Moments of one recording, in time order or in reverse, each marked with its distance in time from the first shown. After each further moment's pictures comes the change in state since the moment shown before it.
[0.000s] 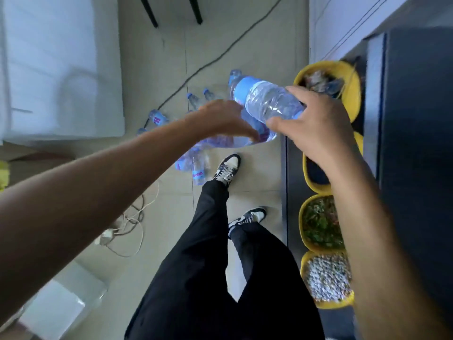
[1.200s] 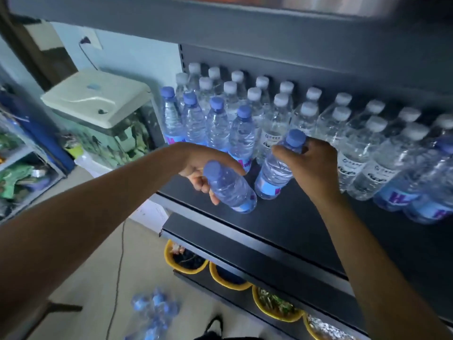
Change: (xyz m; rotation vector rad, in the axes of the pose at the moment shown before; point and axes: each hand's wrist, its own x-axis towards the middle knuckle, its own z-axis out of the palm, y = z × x) left_hand -0.244 0.482 -0.132 0.506 -0.474 0.493; right_hand -0.289 0.063 -0.356 0.319 1.408 0.494
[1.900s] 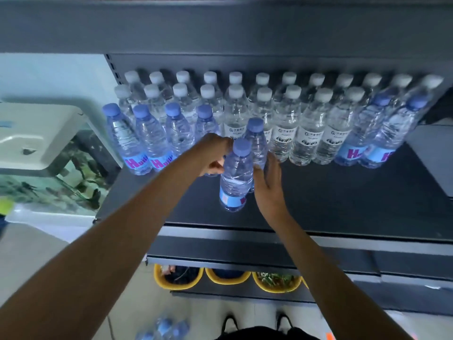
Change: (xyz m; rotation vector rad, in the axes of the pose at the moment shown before) left_hand 0.061 0.044 0.009 -0.207 0.315 0.319; right_hand -0.072 0.039 0.074 0.299 0.128 0.216
